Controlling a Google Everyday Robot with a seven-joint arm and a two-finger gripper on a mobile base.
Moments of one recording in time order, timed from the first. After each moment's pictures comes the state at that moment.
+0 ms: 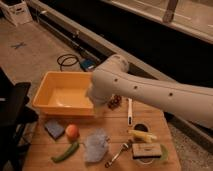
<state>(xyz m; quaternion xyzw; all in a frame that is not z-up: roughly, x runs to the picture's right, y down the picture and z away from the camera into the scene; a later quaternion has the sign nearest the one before) -0.074 0.074 0.646 -0.21 -0.20 -0.20 0.94</state>
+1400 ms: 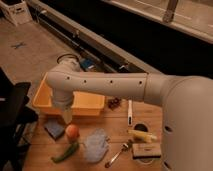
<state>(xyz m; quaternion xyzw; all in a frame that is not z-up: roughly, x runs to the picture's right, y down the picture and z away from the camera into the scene) -0.210 0.116 0.683 -0.27 -0.27 -0.33 0.86</state>
